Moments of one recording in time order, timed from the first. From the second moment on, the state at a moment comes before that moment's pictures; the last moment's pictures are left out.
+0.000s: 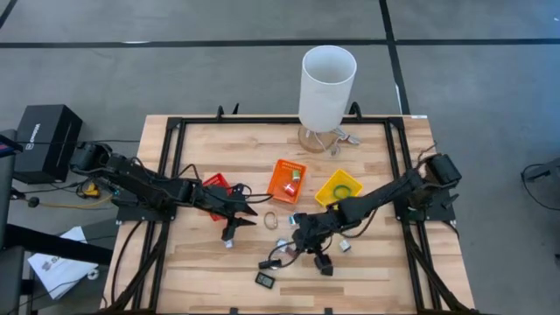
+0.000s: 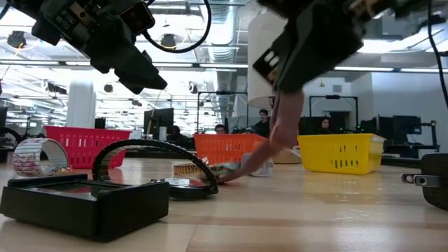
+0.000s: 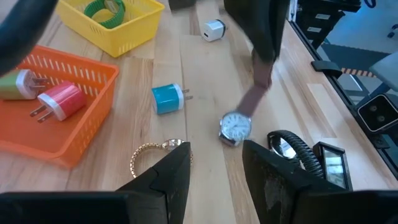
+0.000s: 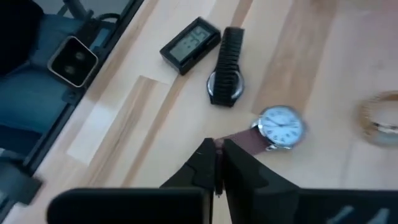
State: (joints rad) left arm -0.23 1.26 0.51 0.23 -0.03 -0.20; right arm 0.34 1.74 1.06 -0.16 -0.19 0.05
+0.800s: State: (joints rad) left arm -0.23 1.26 0.51 0.24 -0.03 -0.20; right arm 0.13 1.11 1.06 -0.88 0.11 0.03
